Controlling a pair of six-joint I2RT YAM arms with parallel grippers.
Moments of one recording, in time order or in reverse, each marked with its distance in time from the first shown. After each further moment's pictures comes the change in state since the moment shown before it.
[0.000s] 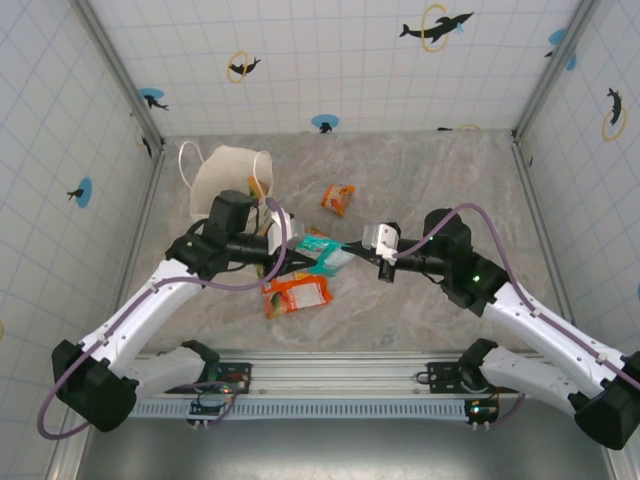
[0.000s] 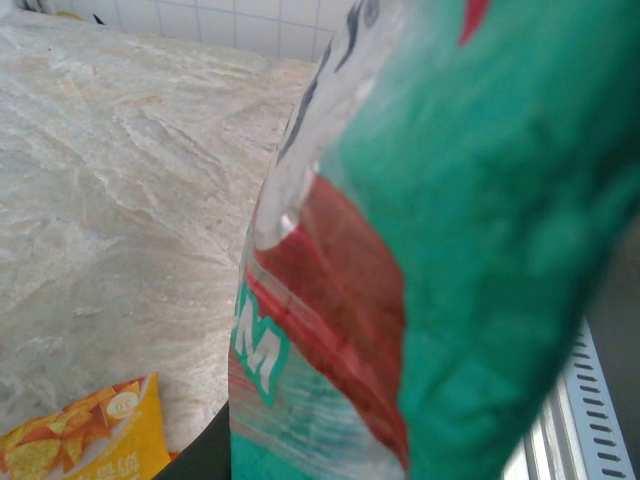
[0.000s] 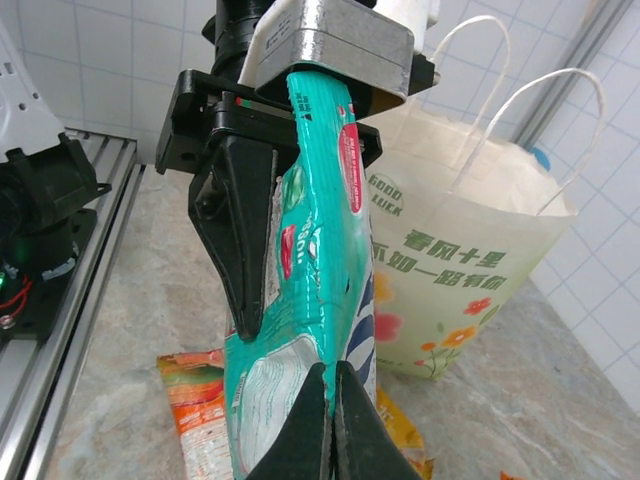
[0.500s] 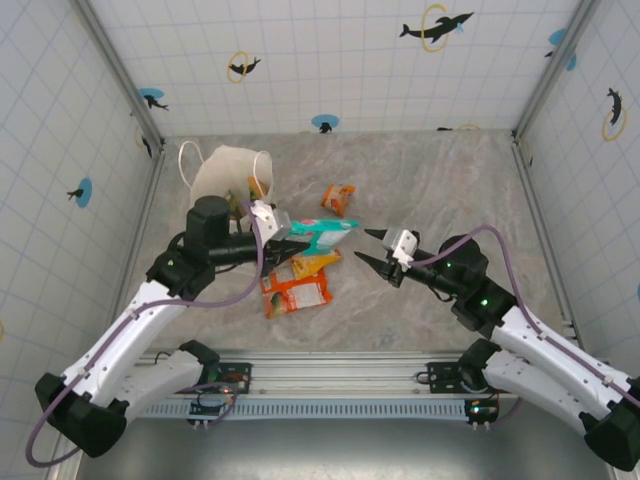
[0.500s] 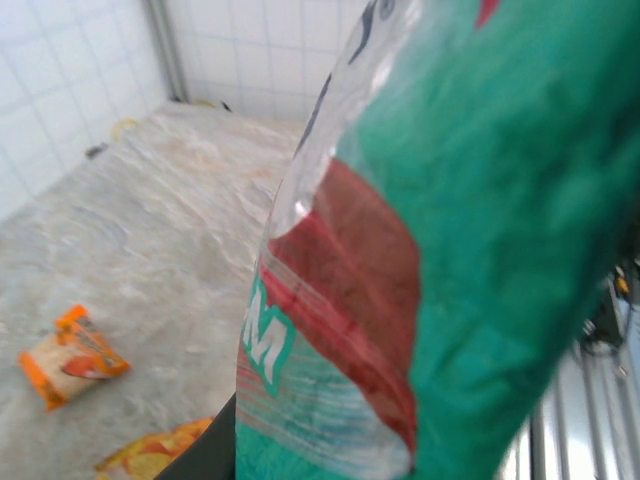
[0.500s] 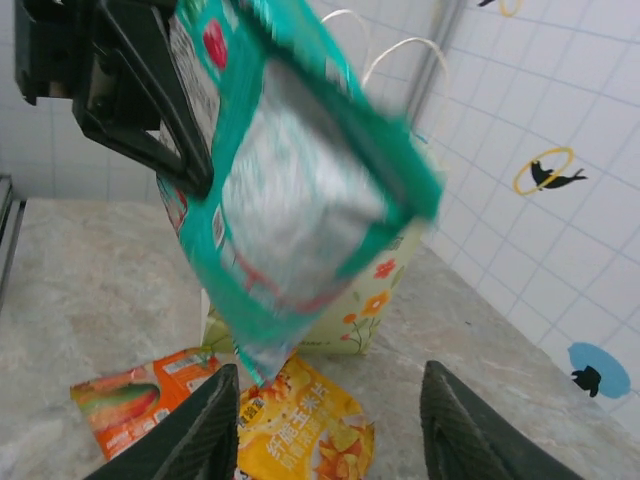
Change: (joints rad) left arm -0.002 -0.170 -0.038 0.188 -0.179 -0.190; right arm -0.003 -0.174 -0.225 0.205 0.230 0.153
